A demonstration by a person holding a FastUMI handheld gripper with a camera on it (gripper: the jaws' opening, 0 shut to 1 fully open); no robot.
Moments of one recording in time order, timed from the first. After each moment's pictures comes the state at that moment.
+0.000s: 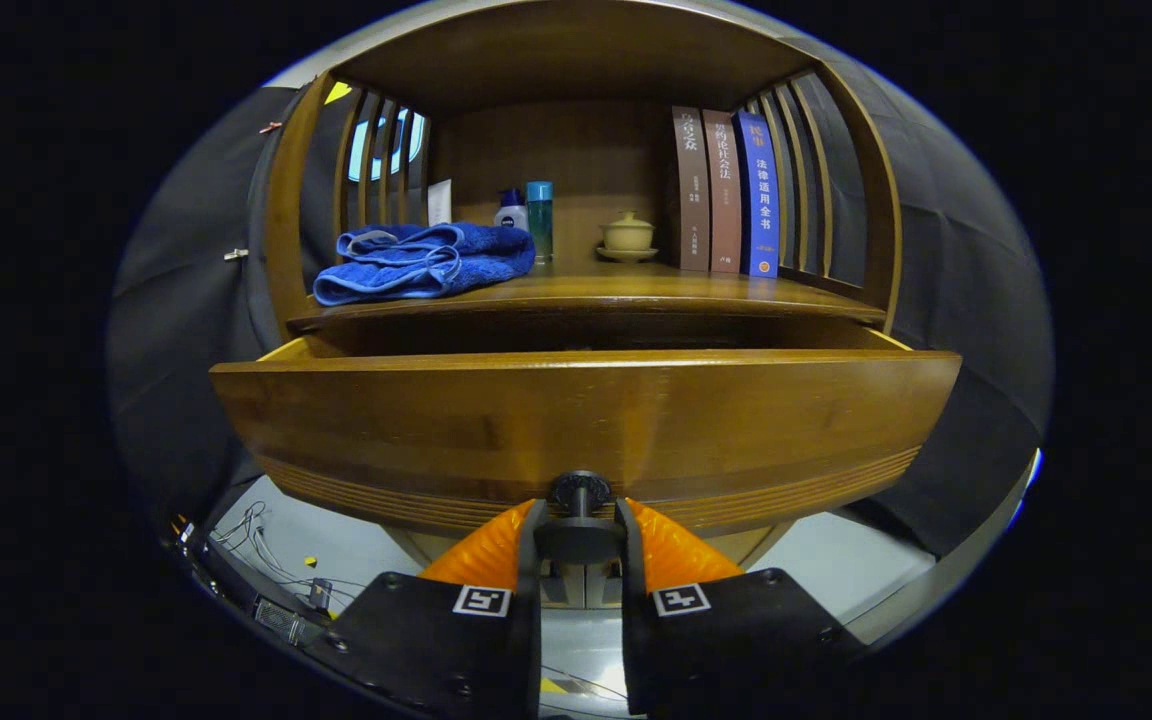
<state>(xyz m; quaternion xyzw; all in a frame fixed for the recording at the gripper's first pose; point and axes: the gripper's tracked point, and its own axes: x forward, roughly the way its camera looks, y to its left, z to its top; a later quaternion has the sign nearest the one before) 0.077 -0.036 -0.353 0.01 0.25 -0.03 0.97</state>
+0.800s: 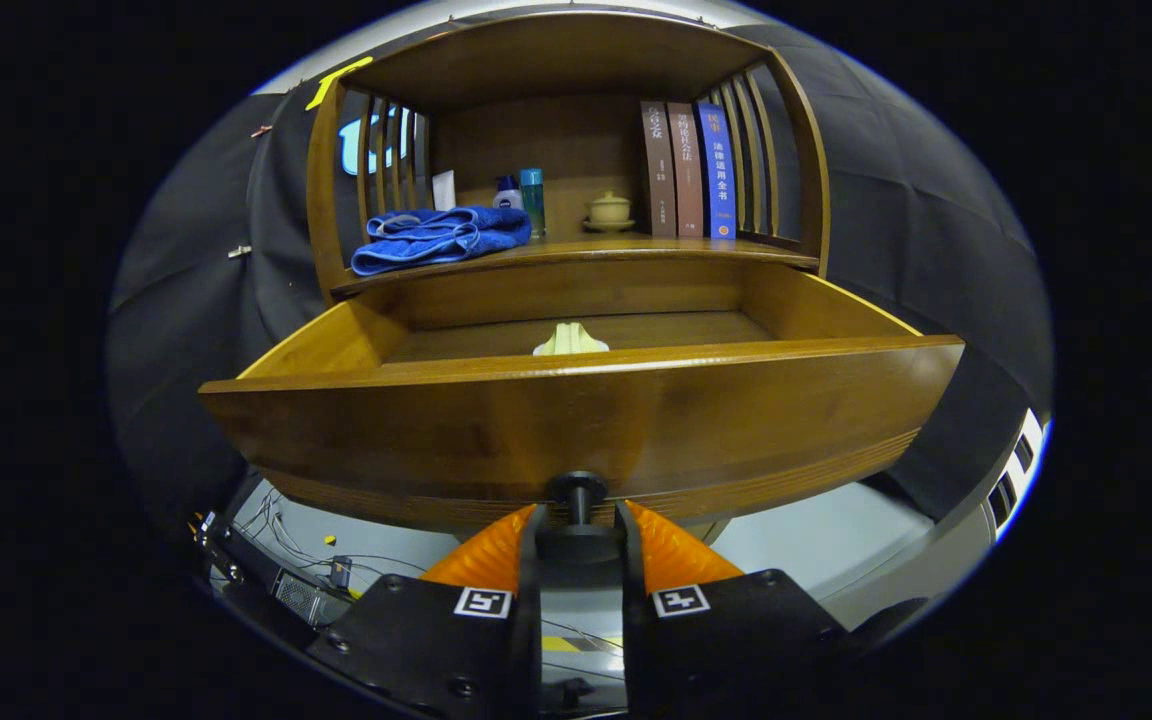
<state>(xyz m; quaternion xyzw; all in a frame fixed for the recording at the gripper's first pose) -0.018 -0.033 -0.353 0.03 0.29 -0.04 0.96</state>
